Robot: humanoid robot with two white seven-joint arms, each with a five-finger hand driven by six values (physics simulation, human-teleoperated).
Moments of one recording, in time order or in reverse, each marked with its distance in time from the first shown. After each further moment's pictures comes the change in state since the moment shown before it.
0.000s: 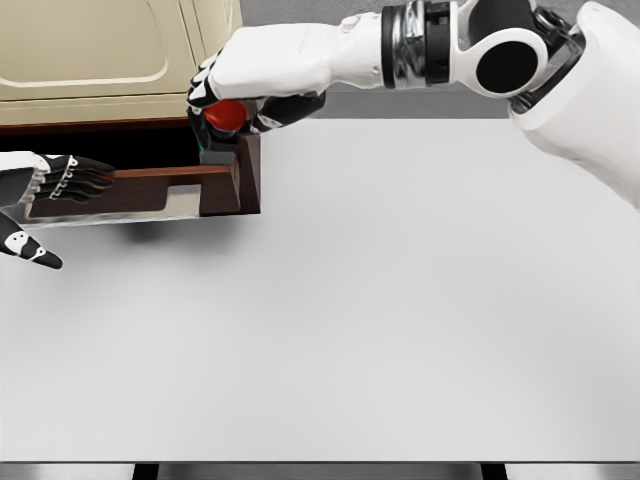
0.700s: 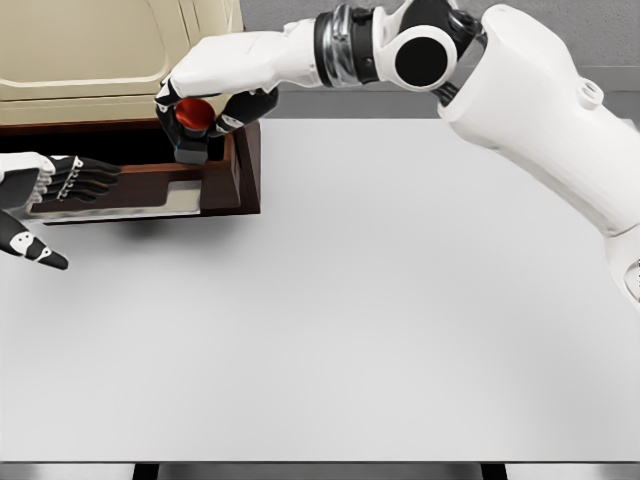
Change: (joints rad) left arm 0.021 -0.006 -0.001 0.000 0.035 -0.001 0.000; right arm -0.029 0.174 0.058 0.241 0.040 0.011 0.000
